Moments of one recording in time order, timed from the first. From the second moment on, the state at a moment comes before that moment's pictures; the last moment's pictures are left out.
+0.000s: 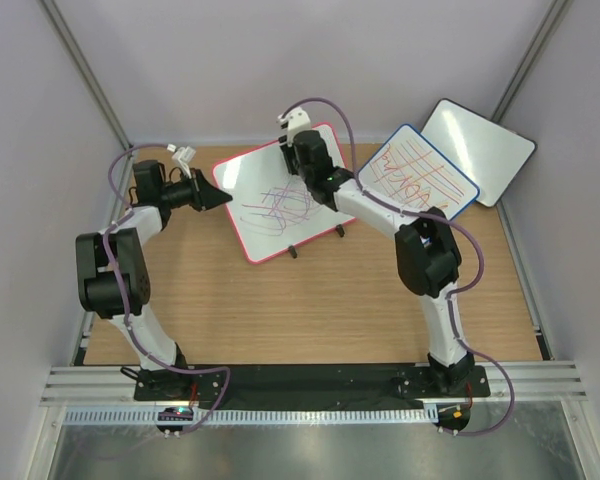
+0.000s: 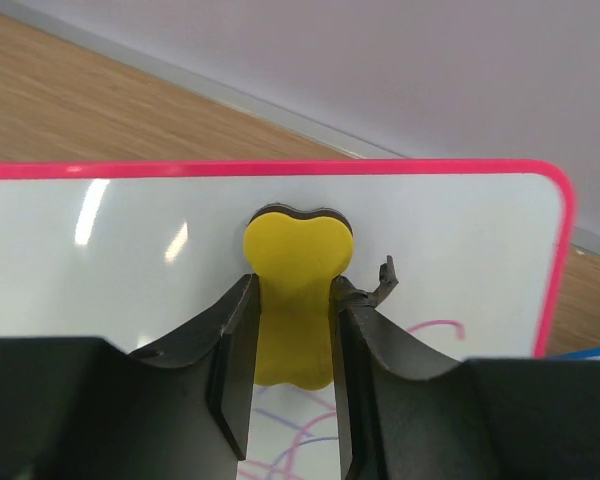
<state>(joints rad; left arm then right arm) 0.12 1.80 1.11 0.20 1.06 -0.15 0.62 2.14 1.80 0.07 0.31 -0.06</state>
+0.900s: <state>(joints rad) 0.12 1.78 1.11 0.14 1.05 -0.10 0.53 2.02 1.54 0.15 0.28 0.04</state>
